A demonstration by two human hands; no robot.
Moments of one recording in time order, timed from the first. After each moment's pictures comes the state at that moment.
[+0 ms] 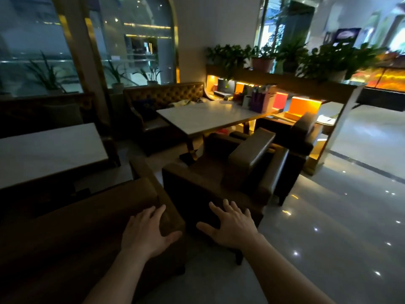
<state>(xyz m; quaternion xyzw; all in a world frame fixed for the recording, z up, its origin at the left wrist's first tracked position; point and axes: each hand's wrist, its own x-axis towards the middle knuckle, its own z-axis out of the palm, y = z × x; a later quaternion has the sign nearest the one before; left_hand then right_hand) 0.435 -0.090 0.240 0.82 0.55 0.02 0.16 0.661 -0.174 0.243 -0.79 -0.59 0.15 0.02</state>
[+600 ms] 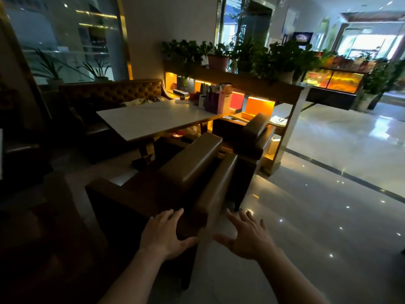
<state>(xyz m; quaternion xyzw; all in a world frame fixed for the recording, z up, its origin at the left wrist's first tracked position) 0.821 -0.073 0.210 0.88 0.43 -0.01 0.21 1.029 -0.209 0.206 -0.85 -0.50 0.15 0.02</state>
